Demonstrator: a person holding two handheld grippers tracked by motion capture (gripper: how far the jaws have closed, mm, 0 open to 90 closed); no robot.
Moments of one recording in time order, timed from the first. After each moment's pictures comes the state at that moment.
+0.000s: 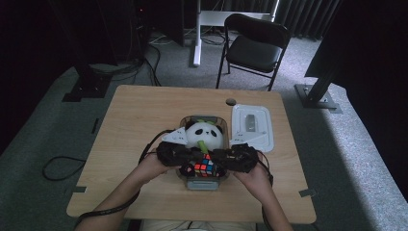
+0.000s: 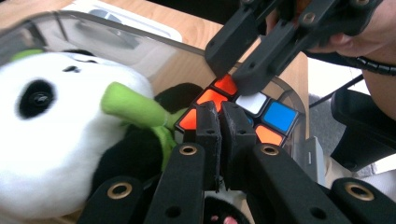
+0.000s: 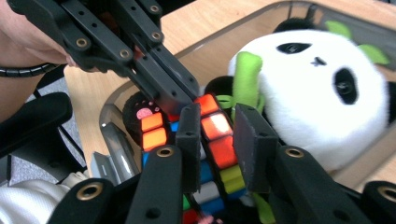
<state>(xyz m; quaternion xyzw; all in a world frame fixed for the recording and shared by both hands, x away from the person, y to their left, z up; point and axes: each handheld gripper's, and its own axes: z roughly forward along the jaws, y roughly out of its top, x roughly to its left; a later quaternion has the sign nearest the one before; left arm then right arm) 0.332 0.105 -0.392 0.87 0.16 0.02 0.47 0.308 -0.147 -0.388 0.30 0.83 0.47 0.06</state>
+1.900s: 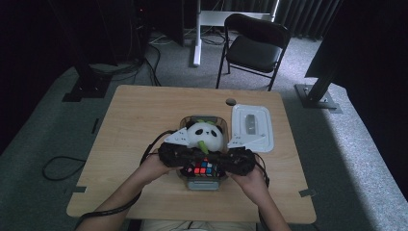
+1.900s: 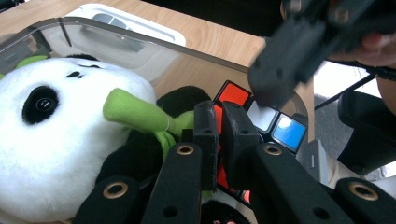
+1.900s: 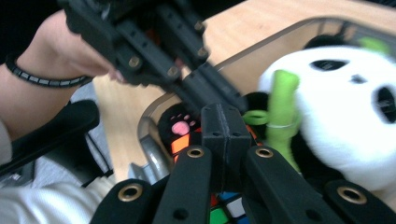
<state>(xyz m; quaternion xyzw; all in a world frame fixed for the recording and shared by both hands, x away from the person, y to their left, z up) 0.329 0.098 -0.394 0.87 0.16 0.03 0.46 0.297 -0.137 -0.385 0.27 0.82 0.49 0.03</state>
